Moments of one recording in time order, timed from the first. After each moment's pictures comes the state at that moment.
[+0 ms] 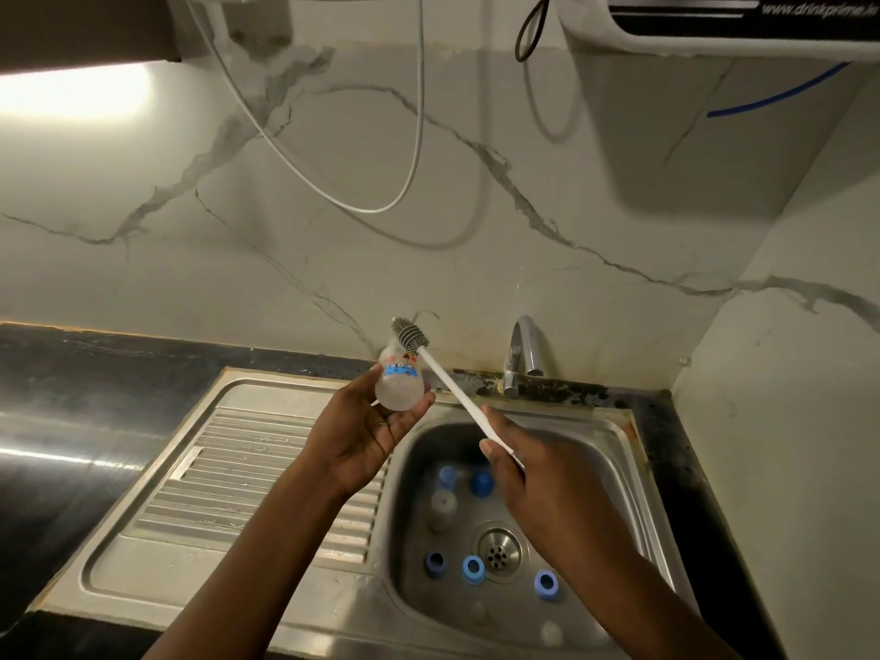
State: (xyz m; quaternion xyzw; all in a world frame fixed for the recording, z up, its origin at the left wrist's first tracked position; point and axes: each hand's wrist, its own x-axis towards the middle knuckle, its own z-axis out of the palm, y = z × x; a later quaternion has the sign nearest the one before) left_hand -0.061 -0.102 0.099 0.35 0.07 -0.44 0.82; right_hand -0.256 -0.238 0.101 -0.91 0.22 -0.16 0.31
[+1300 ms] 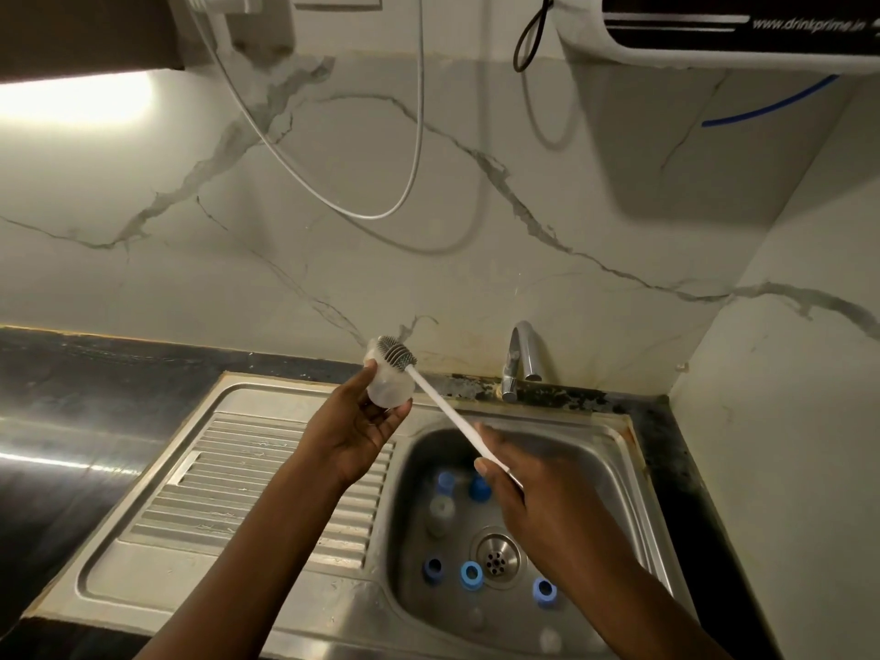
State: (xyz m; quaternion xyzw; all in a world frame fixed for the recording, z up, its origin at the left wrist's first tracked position) left_hand -0.043 -0.106 0.095 0.43 0.09 -0.37 0.82; right_hand -0.265 -0.235 0.101 -0.92 0.20 -0.13 0.32
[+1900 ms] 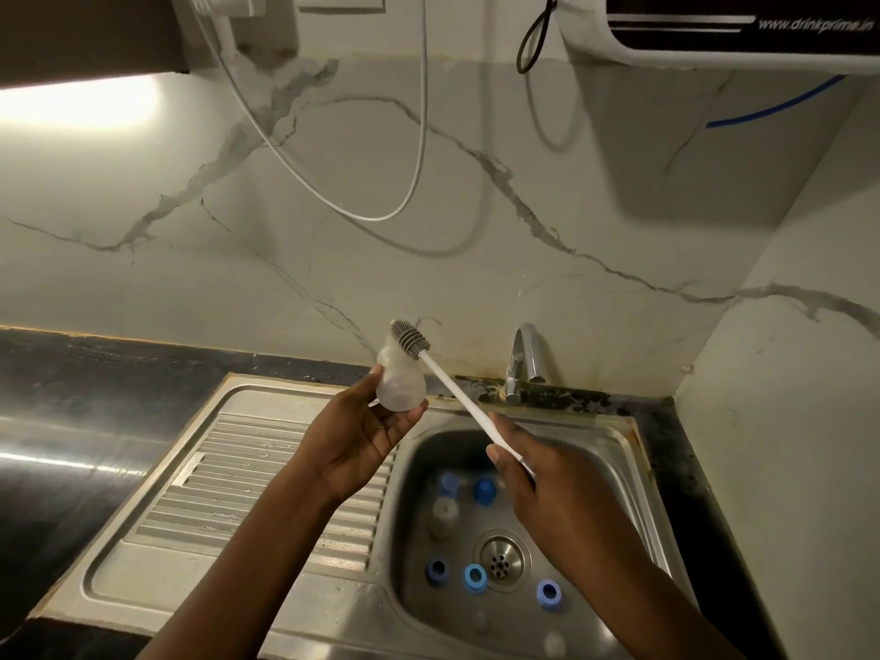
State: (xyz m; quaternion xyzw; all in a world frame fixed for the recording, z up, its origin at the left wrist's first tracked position) left_hand -0.053 -0.097 0.102 0.37 0.05 -0.43 0.82; right_hand -0.259 -0.244 0.097 -0.91 0.21 -0.18 0.31
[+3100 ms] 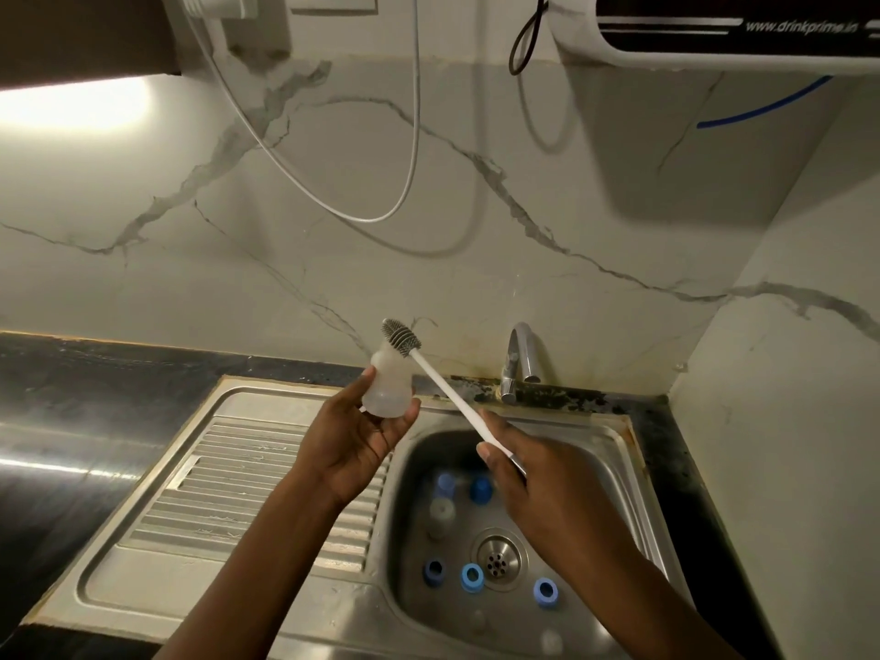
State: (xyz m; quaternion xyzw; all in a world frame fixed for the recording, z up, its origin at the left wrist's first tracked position) left_hand -0.063 -0.096 0.104 0.33 0.07 -0.41 0.85; right_hand -0.257 -0.239 0.109 -0.91 0.20 -0.18 0.32
